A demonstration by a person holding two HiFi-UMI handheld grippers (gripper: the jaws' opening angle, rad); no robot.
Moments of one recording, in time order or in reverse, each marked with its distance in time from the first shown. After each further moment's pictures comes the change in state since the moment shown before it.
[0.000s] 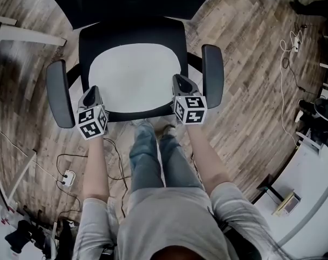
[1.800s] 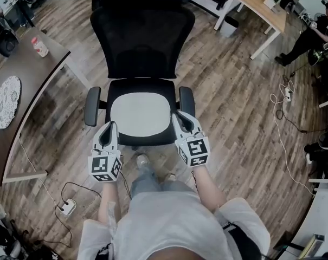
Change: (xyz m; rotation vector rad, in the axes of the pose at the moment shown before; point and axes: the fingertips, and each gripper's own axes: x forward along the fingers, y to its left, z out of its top) left arm -0.368 -0.180 0.118 0.136 -0.659 -0.091; right arm -0.341 0.076 0.144 -0.310 -0.520 0.196
